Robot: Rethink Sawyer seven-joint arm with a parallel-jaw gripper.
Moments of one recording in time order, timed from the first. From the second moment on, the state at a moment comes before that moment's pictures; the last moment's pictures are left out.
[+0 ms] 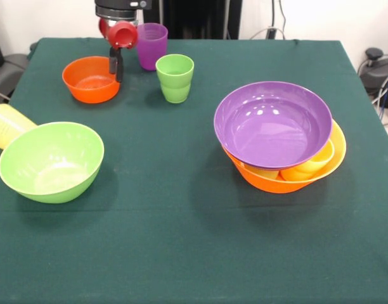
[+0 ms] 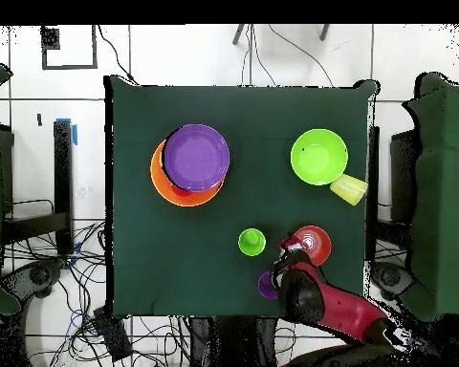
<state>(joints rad) -0.74 -0.50 0.01 2.05 -0.38 -0.29 2.60</state>
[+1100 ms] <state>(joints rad) -0.82 -0.47 0.10 2.00 -0.66 -0.28 2.60</state>
